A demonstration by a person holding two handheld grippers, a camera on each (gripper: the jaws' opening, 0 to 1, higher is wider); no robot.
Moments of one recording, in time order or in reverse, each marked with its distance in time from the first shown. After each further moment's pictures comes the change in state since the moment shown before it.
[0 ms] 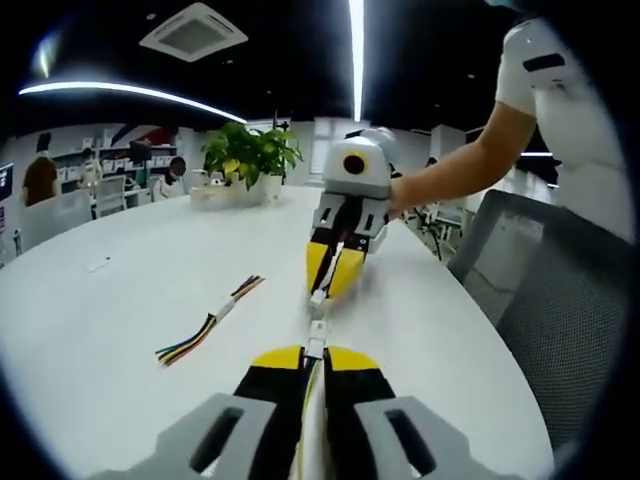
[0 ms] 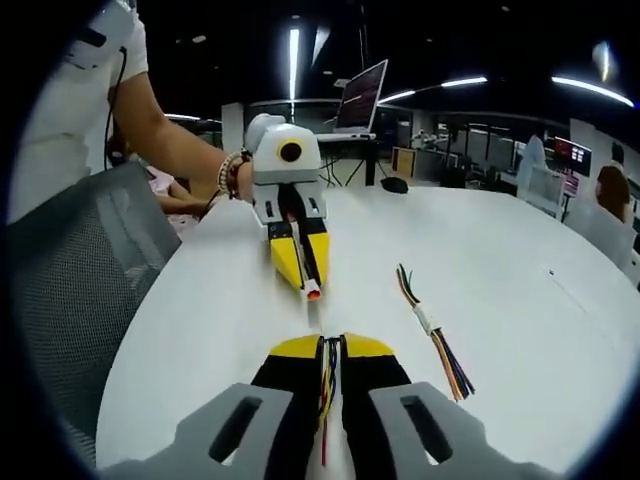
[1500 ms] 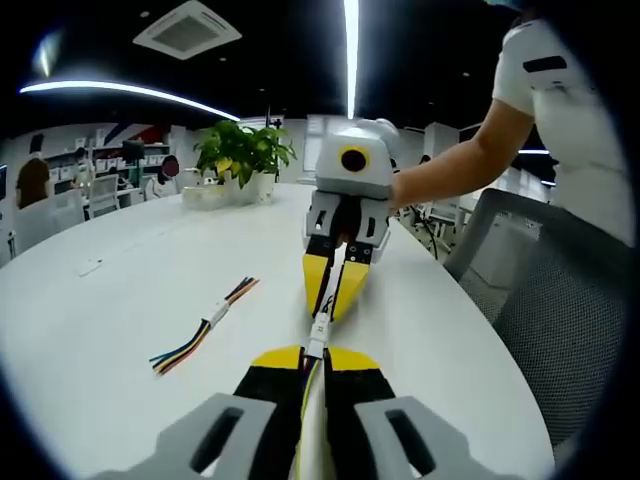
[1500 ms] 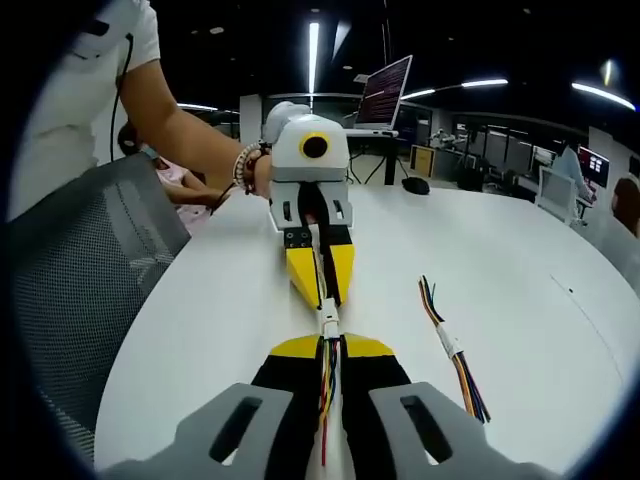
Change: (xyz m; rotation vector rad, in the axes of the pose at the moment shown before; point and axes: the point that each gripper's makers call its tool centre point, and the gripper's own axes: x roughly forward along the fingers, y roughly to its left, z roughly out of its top) left arm 0.007 -0.001 -0.002 0.003 0.012 -0.030; right arm 0.018 0.005 -0.001 -0.036 0.032 0.063
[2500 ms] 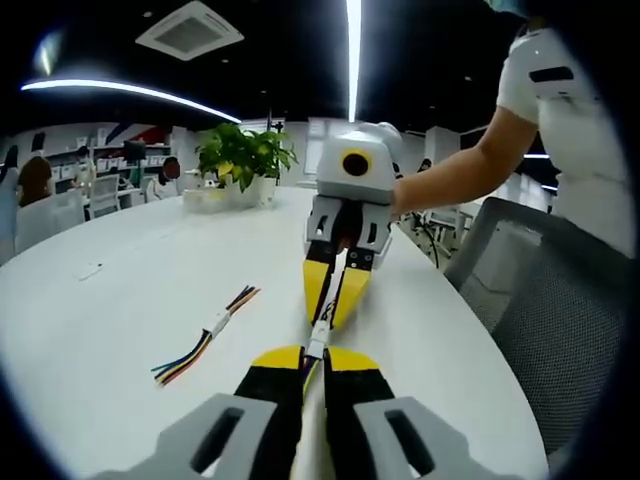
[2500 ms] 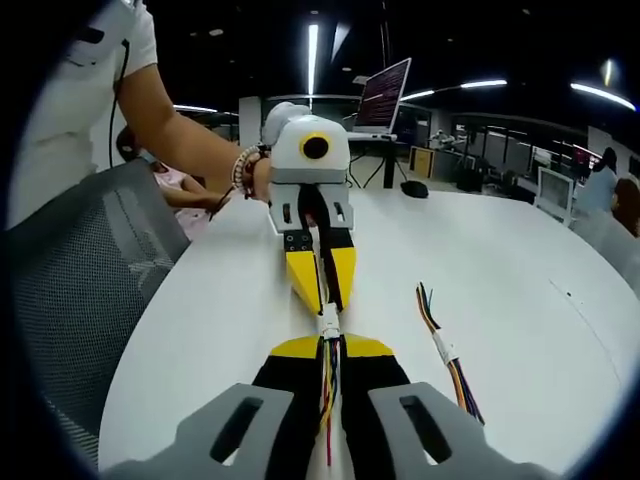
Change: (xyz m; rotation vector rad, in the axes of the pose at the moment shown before) left arm 0.002 0.002 0.007 -0.019 -0.012 0.001; right arm 0.000 0.000 0.007 0.011 -0.008 -0.004
